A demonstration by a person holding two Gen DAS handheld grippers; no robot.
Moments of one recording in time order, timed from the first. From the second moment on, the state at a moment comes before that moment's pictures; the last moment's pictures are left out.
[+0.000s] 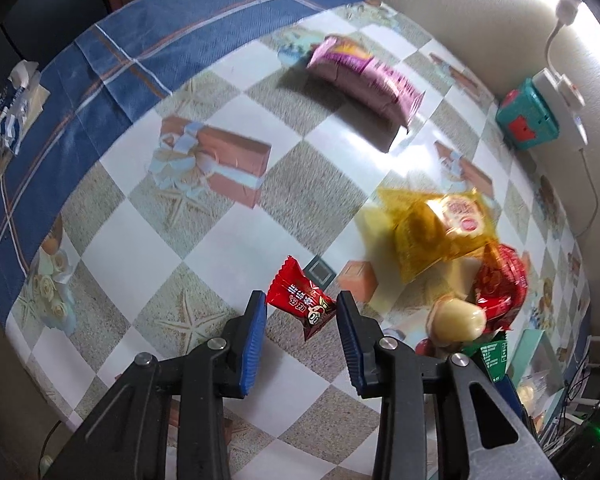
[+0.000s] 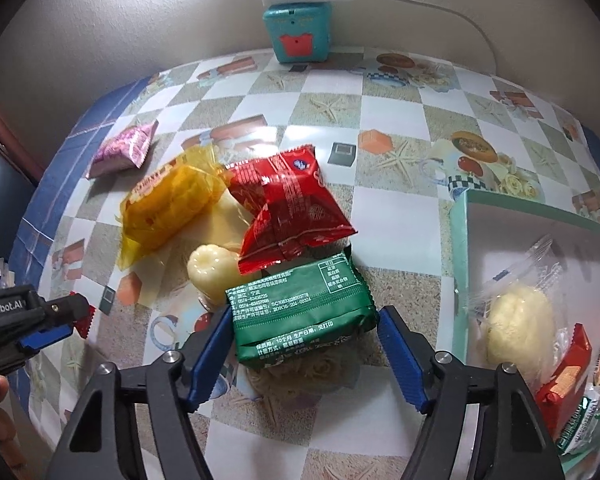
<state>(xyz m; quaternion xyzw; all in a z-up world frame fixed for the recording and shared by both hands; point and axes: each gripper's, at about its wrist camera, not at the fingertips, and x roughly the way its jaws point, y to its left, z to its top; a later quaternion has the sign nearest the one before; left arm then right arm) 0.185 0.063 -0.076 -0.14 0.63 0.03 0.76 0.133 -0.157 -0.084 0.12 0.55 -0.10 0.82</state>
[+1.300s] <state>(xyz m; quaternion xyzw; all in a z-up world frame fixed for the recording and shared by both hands) 0.153 -0.031 0.062 -0.10 0.50 -0.09 0.86 0.048 -0.293 0.054 0.21 0.41 -0.26 0.85</state>
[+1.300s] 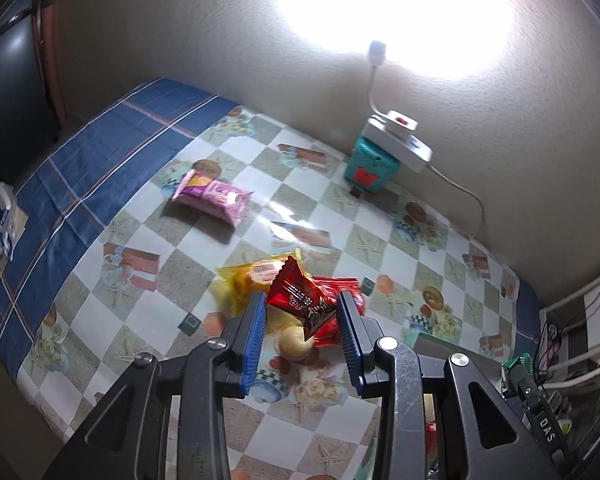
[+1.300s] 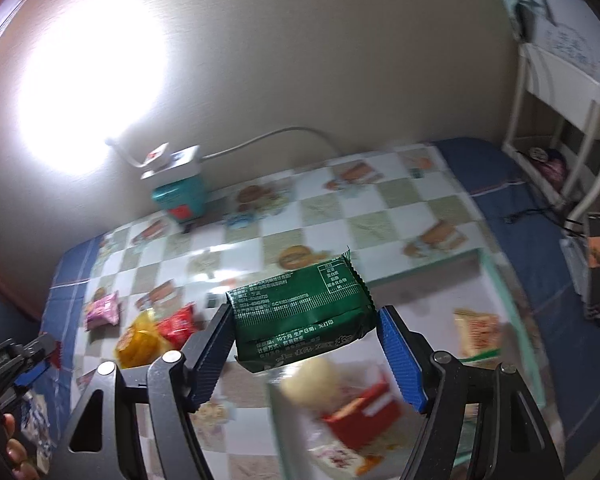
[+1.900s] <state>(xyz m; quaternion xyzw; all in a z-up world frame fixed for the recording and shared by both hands) 0.101 -0.181 0.058 0.02 0.49 -0.20 0.85 0.012 -0.351 0.051 0.23 0.41 -0.32 0.82</state>
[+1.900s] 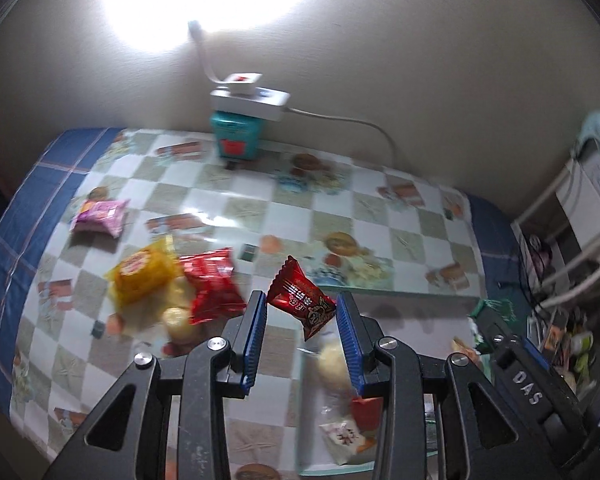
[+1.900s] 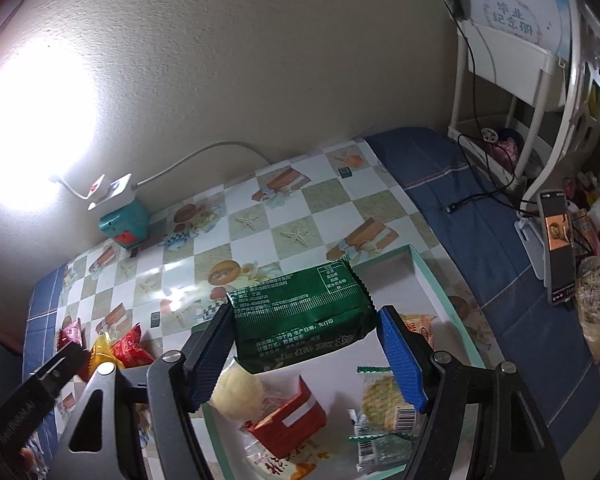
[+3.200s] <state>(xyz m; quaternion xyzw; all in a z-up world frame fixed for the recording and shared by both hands) 0.105 -0.279 -0.045 0.09 0.56 -0.25 0.78 0.018 -0.407 -0.024 0.28 0.46 -0.35 0.77</state>
